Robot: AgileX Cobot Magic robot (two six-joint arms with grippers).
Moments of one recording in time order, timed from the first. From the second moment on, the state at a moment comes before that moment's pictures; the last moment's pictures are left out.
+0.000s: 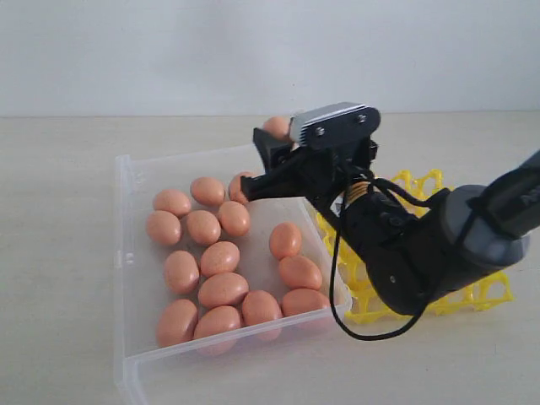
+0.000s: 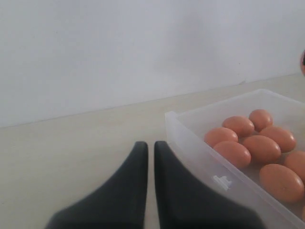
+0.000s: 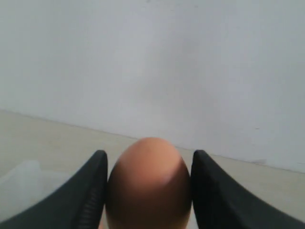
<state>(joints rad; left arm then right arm) -0.13 0.00 0.00 0.20 0.18 -0.09 0.66 2.02 -0.79 0.15 -1.20 0.01</state>
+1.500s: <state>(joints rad) -0.13 0.00 0.00 0.20 0.18 -0.09 0.19 2.16 -0.90 -0.78 -1.08 0.24</state>
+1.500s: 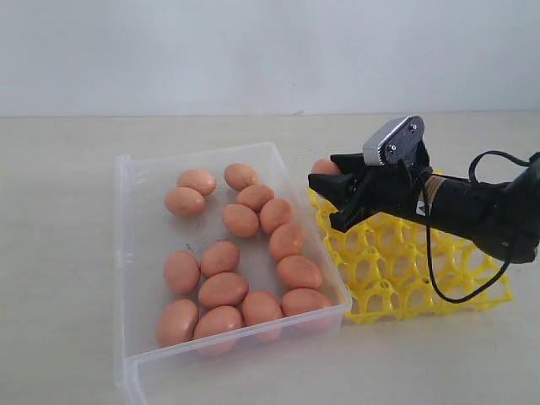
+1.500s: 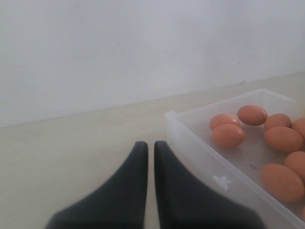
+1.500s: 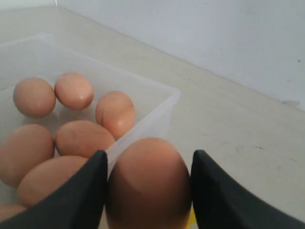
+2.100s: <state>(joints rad) -0.13 0.00 0.00 0.20 0.18 -0.09 0.19 2.23 -0.95 -0.72 -1.00 0.20</state>
